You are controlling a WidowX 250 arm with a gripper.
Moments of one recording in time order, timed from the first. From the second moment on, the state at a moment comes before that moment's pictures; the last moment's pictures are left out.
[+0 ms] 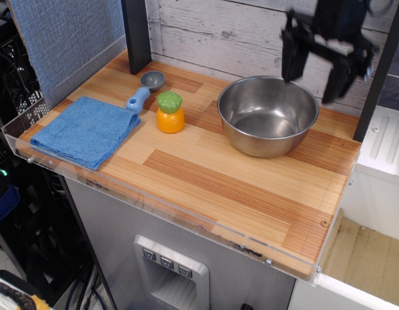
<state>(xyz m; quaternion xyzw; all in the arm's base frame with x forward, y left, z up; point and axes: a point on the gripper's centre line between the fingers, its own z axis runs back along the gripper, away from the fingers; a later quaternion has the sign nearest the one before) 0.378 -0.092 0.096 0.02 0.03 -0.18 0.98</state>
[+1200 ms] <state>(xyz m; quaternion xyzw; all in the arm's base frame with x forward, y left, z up) 0.375 -0.099 0.023 0.05 0.11 -0.19 0.97</state>
